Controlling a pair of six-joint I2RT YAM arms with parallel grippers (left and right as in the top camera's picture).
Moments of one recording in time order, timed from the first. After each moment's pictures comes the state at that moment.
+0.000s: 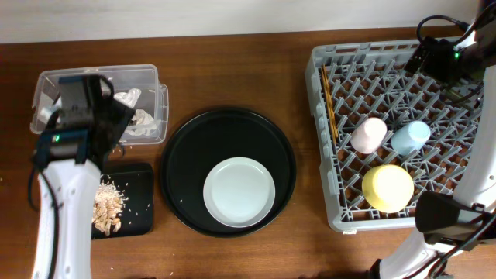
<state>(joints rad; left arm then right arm) 0.10 1.38 1.34 -0.96 -0.17 -0.88 -0.25 1.91 2.42 -1.69 -0.07 0.38</state>
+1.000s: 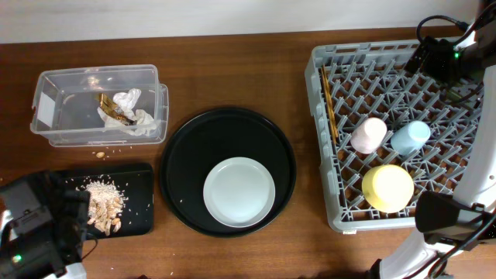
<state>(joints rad) 0.50 0.91 1.09 -1.32 -0.21 -0.97 -0.25 1.91 2.42 -1.69 -0.07 0.38</state>
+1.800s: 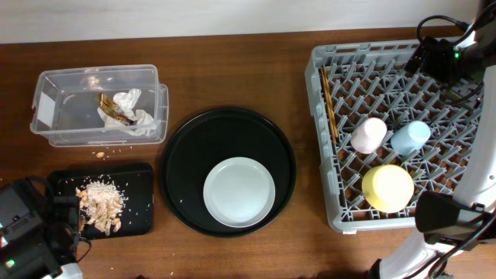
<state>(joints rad) 0.60 0.91 1.09 -1.32 -0.21 -0.97 -0.25 1.91 2.42 -1.69 -0.07 0.38</state>
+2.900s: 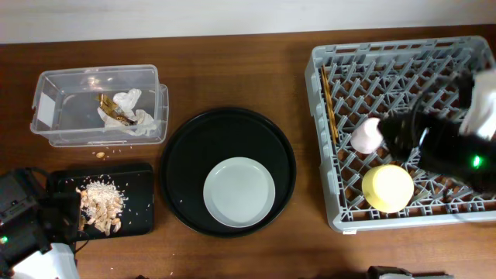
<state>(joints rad) 0.60 1.02 1.09 -1.32 -0.21 -0.97 -0.12 1.25 2.06 -1.69 -0.40 0.26</state>
